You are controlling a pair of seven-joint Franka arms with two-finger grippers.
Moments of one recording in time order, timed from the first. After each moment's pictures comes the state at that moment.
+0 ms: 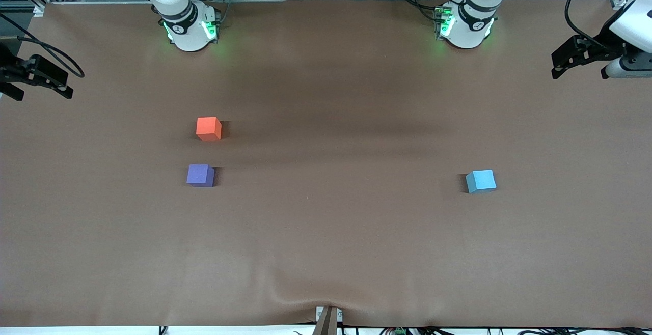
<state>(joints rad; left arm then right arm) 0.08 -0.15 -0.16 -1.67 0.02 1.52 -0.04 0.04 -0.01 -0.04 -1.48 0.00 1.48 -0.05</state>
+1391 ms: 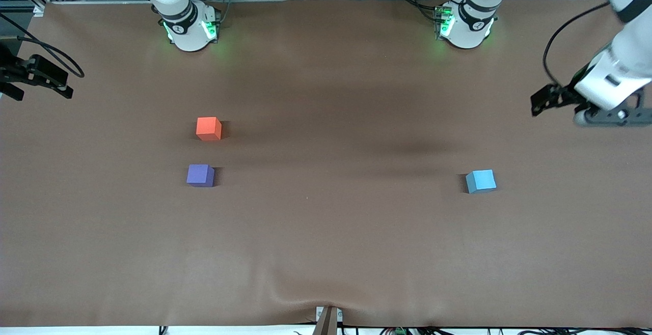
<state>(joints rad) 0.10 -0.06 -0.15 -1.91 0.02 1.86 -0.04 0.04 -0.01 -0.05 -1.48 0.00 1.48 -0.05</state>
